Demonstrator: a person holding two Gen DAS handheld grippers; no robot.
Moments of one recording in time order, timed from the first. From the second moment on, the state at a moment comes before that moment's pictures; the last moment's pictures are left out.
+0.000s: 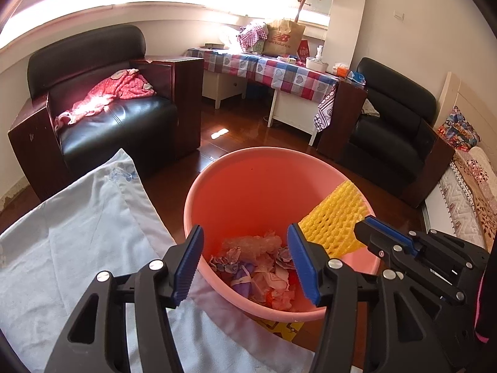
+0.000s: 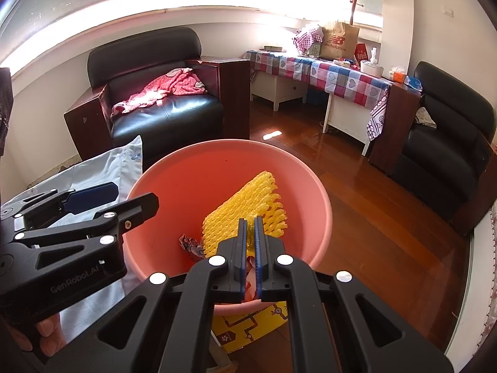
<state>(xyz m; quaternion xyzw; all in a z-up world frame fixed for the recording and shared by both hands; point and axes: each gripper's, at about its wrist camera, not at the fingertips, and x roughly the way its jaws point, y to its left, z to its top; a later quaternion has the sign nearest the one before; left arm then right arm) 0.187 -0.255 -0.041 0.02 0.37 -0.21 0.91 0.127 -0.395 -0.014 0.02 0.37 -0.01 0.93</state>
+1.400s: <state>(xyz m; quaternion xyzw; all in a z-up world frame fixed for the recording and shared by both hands) 0.180 -0.246 -0.020 0.01 0.35 -0.19 0.92 0.125 -0.396 -0.008 0.04 0.37 0.01 0.93</state>
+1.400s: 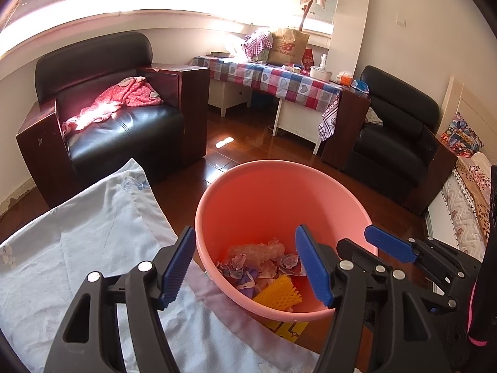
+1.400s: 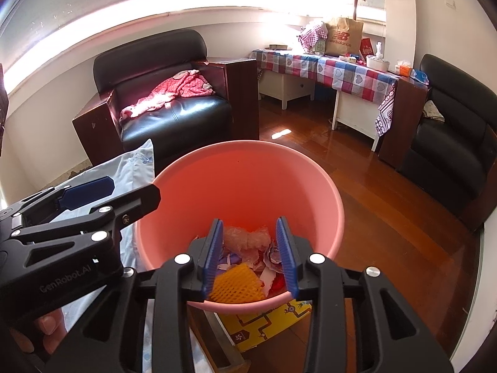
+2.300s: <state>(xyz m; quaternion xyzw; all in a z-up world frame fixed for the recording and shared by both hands) 0.111 -0.183 0.010 -0.03 0.33 -0.16 0.93 0.060 -0.349 0.022 0.05 0.34 0.06 0.94</state>
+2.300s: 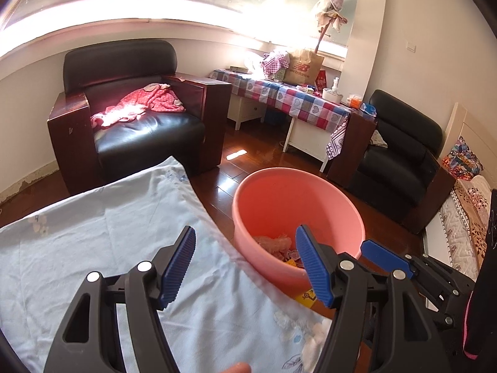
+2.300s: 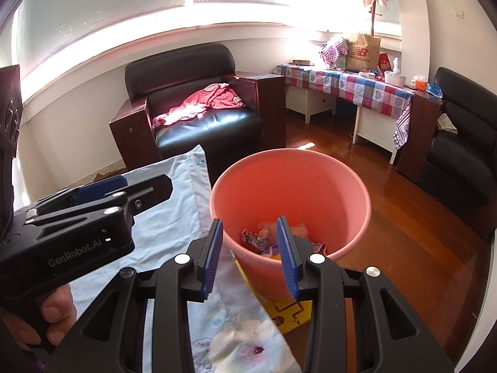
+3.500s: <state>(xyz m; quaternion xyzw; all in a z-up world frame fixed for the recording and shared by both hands) 0.033 -0.155 0.017 -0.02 0.31 -0.14 0.94 0.010 -0.318 0.032 0.03 0.32 0.07 0.94</state>
